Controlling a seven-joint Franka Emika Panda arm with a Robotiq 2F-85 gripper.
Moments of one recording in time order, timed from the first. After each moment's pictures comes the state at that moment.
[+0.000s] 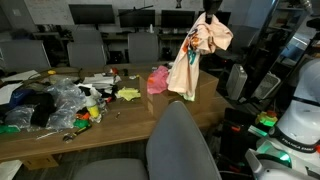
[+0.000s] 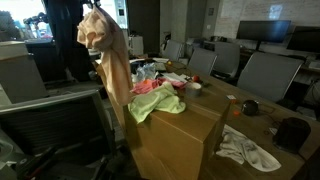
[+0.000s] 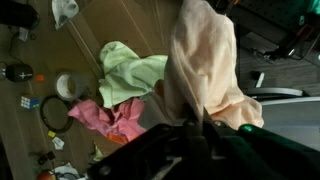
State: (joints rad) arm 0.09 -0.49 0.00 -2.08 -0.30 1.57 -0.44
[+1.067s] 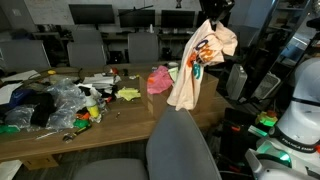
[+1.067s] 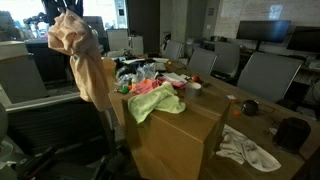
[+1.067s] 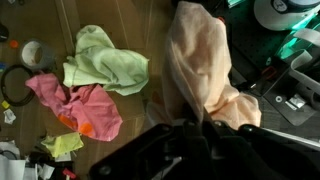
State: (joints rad) arm 0.23 -0.48 0.08 -2.08 -0.30 1.46 -0.54
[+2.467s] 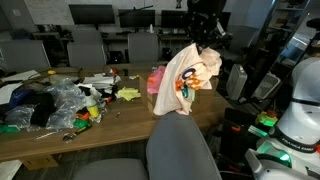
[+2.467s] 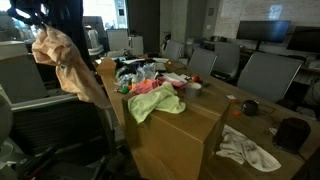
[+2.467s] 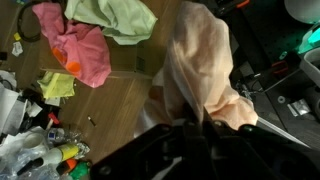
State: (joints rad) arm 0.33 -0.42 0.25 -2.17 -0.33 1.62 -0.53
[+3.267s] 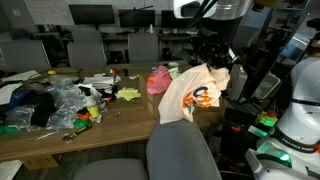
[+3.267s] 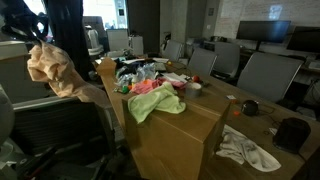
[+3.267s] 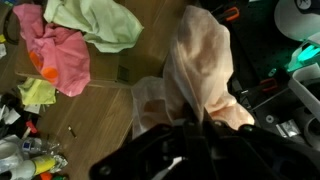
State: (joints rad) arm 0.38 -0.47 0.25 -2.32 -0.33 1.65 -0.51
